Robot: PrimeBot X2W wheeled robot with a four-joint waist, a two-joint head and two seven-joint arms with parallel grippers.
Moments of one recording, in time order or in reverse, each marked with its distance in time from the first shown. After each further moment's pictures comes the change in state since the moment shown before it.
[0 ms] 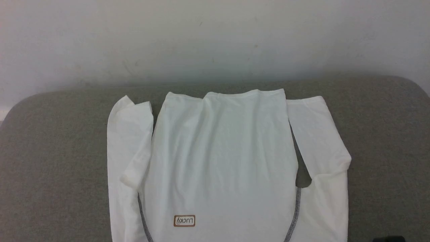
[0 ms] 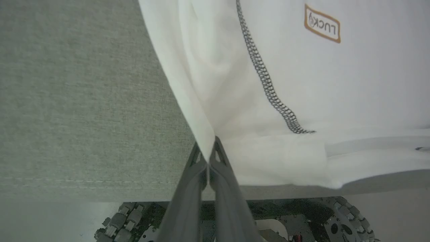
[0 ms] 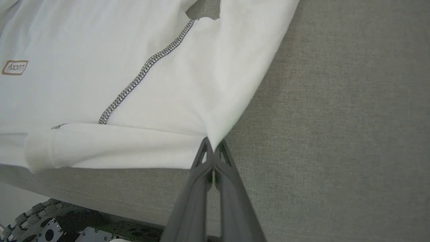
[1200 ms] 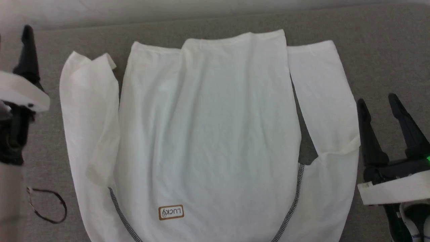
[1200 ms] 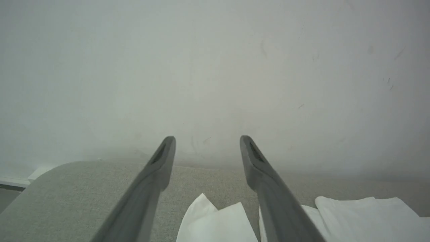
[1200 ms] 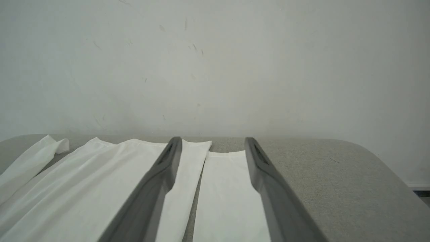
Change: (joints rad) left arm -0.975 0.154 0.195 0.287 0.032 -0.092 -0.305; right arm -0.451 0.048 -0.046 -0.169 -0.068 -0.008 -0.364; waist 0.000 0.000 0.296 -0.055
